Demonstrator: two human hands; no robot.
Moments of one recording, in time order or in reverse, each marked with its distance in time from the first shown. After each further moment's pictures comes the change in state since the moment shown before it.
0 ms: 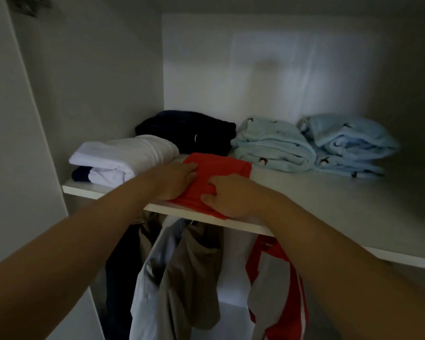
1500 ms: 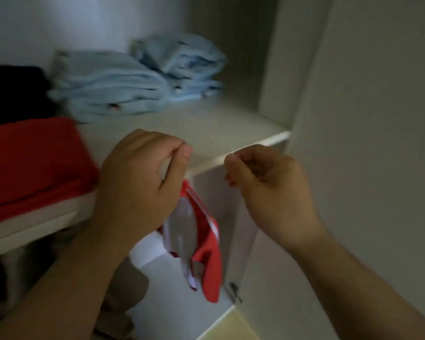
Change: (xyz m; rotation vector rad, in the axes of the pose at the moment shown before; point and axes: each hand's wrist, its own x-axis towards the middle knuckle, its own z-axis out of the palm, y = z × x) left_hand -0.065 0.152 0.040 -0.553 0.539 0.912; right_hand -0.214 -0.033 0.017 0.484 0.989 0.915
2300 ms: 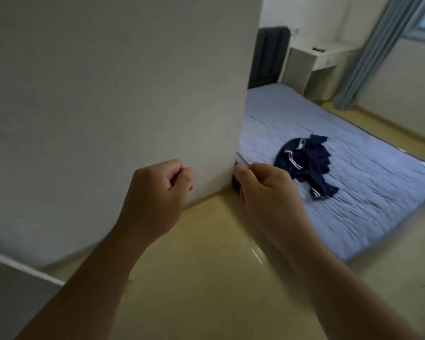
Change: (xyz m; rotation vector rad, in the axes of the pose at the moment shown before) left_hand -0.257 0.653 0.066 -1.183 -0.892 0.593; right_hand -0.606 0.020 -0.417 -0.438 1.215 0.837
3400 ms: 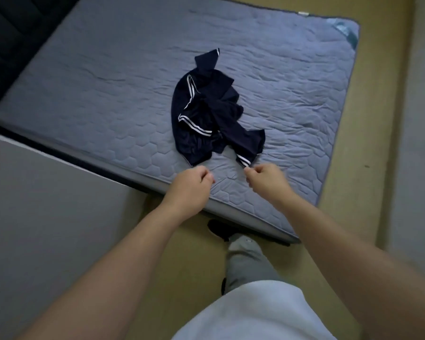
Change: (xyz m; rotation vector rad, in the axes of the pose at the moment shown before) left_hand 0.427 0.012 0.703 0.098 -1.104 -0.050; right_hand 0.463 0.556 -0.237 -0.020 0.217 0.980
